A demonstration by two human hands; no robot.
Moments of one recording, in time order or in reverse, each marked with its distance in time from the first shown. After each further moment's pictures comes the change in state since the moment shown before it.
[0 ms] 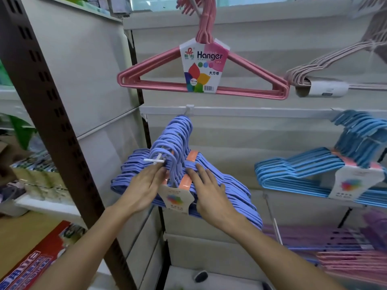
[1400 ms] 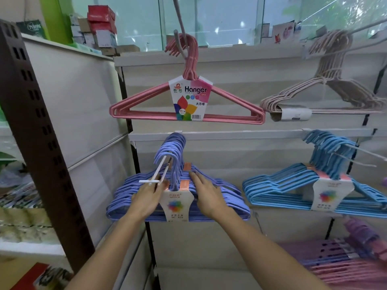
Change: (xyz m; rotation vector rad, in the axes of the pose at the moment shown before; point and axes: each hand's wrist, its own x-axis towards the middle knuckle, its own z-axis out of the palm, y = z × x) left_hand 0.060 0.000 0.014 -0.023 -0.010 -0.140; right_hand 0.061 0.036 -0.008 -0.062 0.153 0.089
